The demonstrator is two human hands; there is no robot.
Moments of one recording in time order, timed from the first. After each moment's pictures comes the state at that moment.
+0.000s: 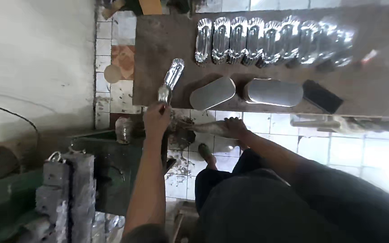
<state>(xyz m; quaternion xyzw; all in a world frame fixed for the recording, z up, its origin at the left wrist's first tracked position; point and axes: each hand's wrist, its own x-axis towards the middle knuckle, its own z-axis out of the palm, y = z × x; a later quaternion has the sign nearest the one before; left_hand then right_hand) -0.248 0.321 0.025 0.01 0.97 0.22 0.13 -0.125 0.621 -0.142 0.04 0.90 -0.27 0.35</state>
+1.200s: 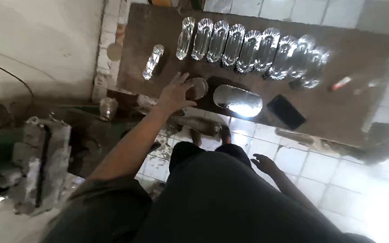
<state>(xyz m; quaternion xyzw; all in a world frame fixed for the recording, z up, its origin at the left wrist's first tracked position) -0.262 0.507 0.035 0.27 0.94 0.08 0.18 0.077 0.885 -0.121 0.13 0.78 -0.30 0.53</state>
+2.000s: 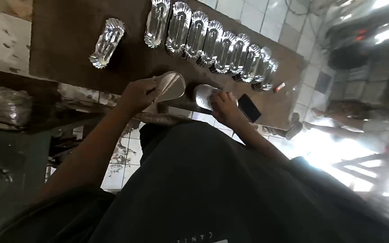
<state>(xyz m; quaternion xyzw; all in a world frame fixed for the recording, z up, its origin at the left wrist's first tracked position) -0.282 0.439 -0.015 0.31 0.85 0.38 0.17 -0.160 0.792 0.017 -0.12 0.97 -0.20 0.10</state>
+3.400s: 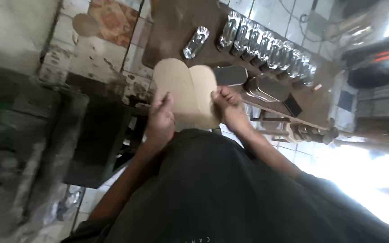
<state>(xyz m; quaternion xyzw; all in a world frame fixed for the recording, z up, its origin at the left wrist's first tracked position) -0.093 0.236 0.101 -0.05 0.56 0.82 0.09 -0.100 0.454 0.130 0.03 0.74 -0.67 0.06</state>
